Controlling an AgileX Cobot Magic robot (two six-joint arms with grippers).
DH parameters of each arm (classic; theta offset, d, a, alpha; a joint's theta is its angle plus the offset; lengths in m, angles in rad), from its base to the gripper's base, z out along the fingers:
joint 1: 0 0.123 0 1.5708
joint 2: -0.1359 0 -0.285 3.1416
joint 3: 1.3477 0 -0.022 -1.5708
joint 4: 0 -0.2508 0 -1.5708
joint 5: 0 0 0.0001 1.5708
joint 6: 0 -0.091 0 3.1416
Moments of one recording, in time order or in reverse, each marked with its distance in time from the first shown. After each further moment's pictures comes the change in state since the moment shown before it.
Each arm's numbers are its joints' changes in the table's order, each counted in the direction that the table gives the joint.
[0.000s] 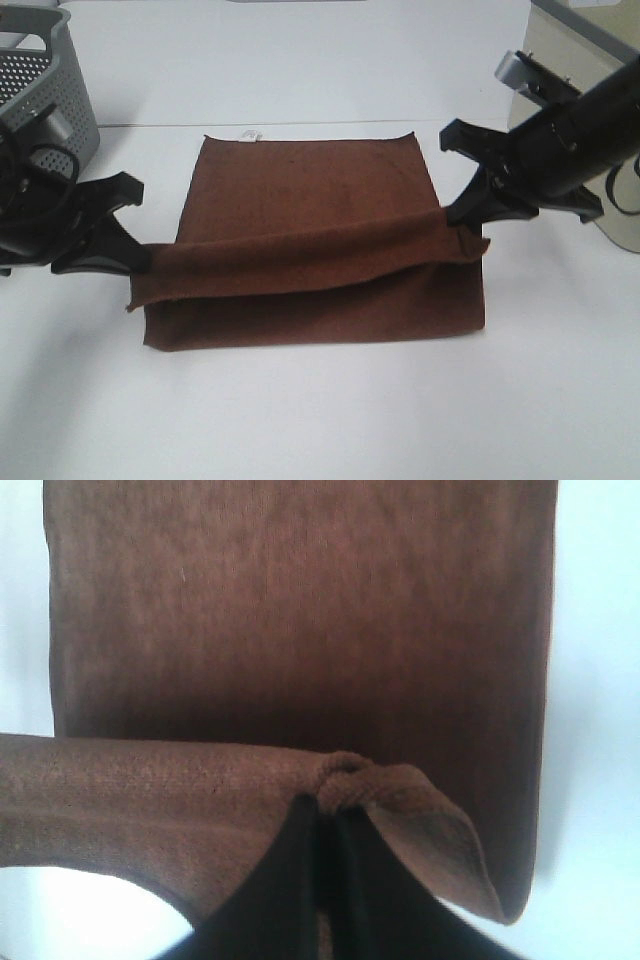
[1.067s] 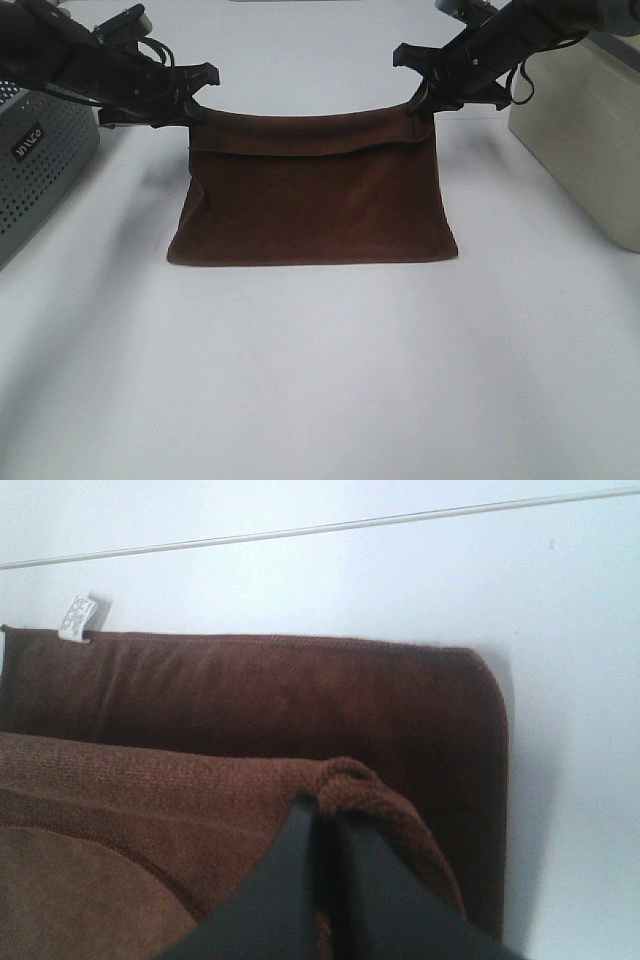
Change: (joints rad) left arm 0.000 -0.647 -0.922 -0.123 0.194 0.094; right arm -0.047 -0.716 -1.047 0.146 -0.098 -0.070
